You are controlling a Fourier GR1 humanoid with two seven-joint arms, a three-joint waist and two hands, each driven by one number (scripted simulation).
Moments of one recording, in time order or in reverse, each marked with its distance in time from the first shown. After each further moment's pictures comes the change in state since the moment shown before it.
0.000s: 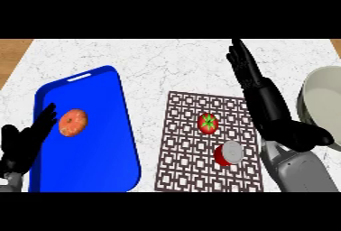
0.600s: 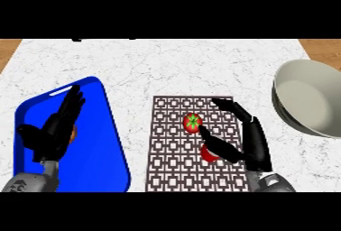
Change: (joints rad) left arm -0.082 -0.183 -0.050 -0.134 -0.018 0.111 -0.070; right arm 0.250 0.022 0.158 0.048 0.339 -0.301 0.107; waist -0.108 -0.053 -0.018
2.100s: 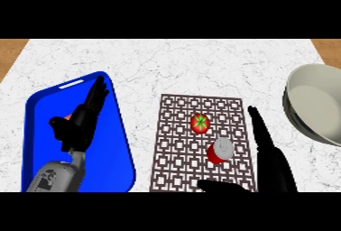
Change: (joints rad) left arm -0.091 -0.137 -0.047 0.001 -0.102 0.026 0.034; right arm 0.179 0.184 0.055 -0.492 0.624 0.395 0.798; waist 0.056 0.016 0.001
